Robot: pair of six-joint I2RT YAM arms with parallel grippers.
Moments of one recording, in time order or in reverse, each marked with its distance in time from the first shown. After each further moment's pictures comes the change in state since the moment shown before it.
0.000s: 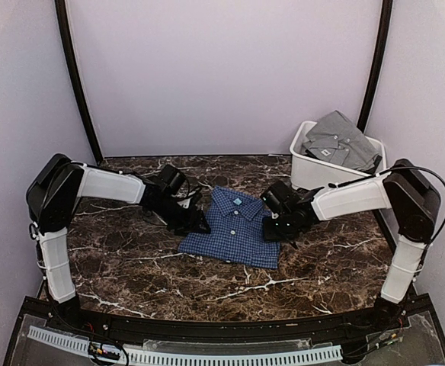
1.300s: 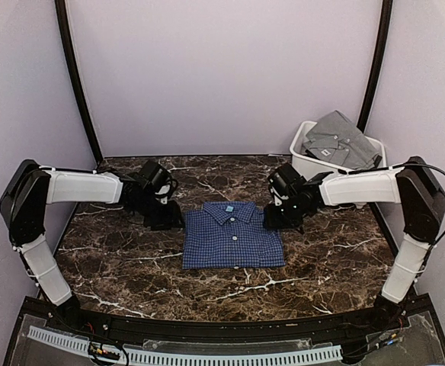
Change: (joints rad) left arm 0.010 -0.229 -0.135 -0.095 -0.342 -0.125; right arm -0.072 -0.034 0.099 -0.130 -0.112 -0.116
